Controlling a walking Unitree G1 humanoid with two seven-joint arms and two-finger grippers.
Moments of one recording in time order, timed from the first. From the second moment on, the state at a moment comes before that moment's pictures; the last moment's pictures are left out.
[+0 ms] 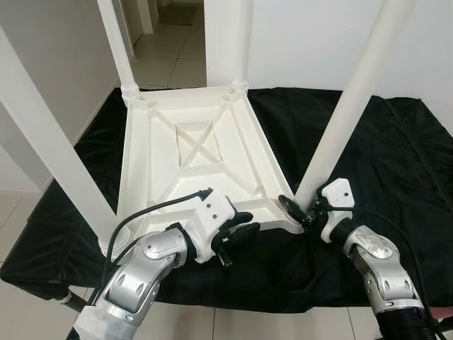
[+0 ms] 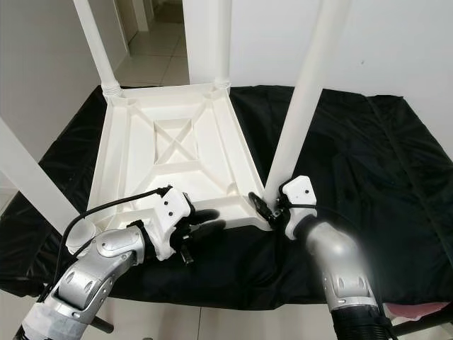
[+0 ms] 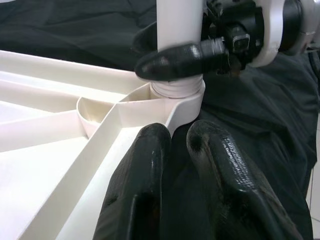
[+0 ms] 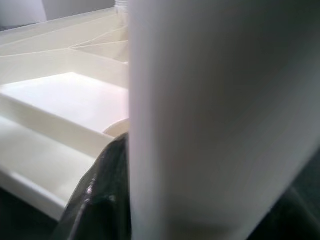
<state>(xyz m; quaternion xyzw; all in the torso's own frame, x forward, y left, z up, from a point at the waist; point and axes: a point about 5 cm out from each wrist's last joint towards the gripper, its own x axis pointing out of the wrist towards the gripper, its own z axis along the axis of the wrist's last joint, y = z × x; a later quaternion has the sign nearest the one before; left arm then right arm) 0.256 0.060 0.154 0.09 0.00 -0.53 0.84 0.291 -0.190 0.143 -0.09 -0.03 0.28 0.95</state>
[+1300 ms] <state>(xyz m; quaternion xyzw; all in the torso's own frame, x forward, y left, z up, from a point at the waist) 0.260 0.064 0.155 0.10 0.00 -0.53 0.84 0.268 -0.140 0.136 0.01 -0.02 -0.07 1.00</state>
